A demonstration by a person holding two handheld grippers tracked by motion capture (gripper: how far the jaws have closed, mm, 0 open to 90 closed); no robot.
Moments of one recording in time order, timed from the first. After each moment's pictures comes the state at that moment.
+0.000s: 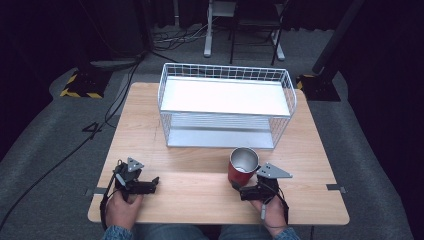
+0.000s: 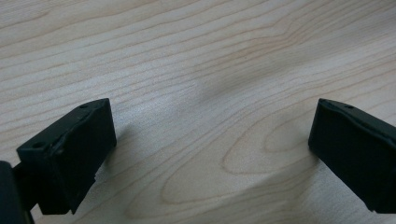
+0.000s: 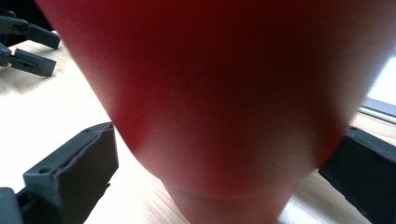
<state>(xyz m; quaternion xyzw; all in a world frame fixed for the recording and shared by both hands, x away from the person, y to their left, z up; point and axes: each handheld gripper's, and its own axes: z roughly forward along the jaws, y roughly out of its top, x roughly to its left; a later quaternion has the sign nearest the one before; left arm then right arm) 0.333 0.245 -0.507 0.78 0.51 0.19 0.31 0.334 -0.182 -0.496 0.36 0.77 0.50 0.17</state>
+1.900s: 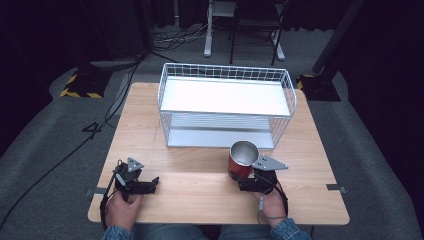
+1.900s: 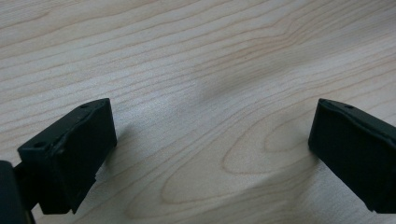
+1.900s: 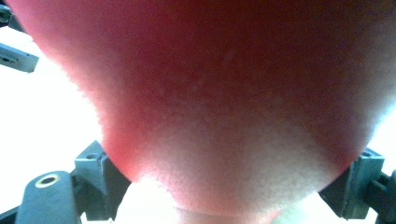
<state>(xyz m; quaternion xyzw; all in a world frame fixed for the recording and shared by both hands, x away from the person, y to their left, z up) 0.333 0.245 -0.507 0.78 0.51 0.19 0.31 0.351 -0.174 -0.477 0.34 0.79 0.47 0.19</state>
